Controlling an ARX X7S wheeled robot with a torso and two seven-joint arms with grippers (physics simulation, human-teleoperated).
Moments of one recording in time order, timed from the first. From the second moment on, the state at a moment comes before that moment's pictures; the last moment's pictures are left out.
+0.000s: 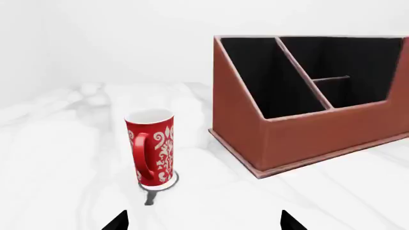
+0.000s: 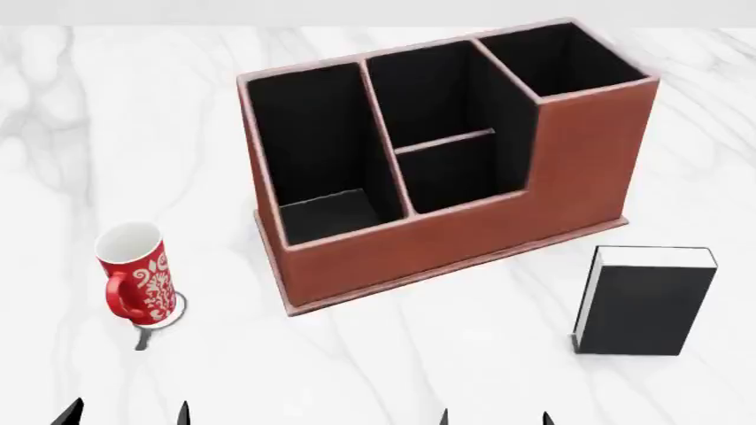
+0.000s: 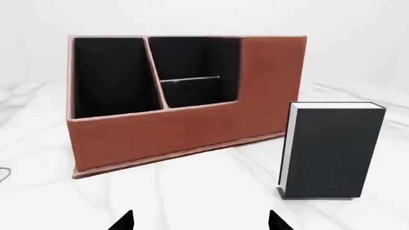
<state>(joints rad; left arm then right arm) 0.00 0.00 0.00 0.00 0.00 0.00 0.00 0.00 0.00 0.00 0.00 0.00 0.00 0.00</state>
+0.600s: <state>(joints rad) 0.09 -0.06 0.06 0.08 -0.06 0.24 -0.06 -0.12 0.06 -0.06 -0.17 0.03 -0.17 0.10</state>
